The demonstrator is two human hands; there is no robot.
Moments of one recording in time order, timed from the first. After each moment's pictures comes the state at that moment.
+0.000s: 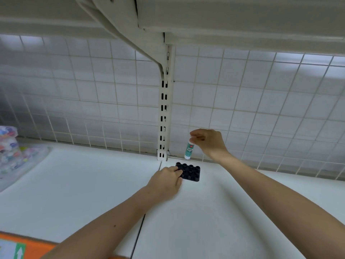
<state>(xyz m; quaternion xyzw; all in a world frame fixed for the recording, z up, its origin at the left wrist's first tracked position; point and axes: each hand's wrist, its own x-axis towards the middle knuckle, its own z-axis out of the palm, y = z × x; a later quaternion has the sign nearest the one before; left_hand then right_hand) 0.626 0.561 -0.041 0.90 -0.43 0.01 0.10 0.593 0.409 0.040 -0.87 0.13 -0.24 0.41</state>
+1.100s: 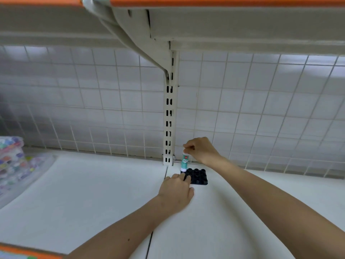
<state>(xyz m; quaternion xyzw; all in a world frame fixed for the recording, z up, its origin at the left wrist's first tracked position) 0.612 0.559 -0.039 0.91 -0.42 0.04 -0.01 0.623 0.426 0.028 -0.94 0.10 -0.13 0.28</state>
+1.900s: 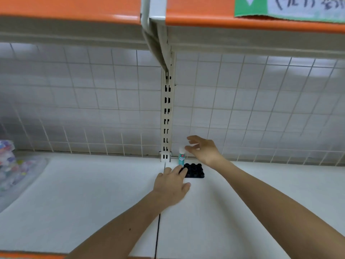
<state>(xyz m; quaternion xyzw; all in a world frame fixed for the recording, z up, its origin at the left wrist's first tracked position) 0.620 0.582 -0.034 0.89 -0.45 0.00 0.05 0.598 0.438 0.022 -0.89 0.17 -0.17 0.38</state>
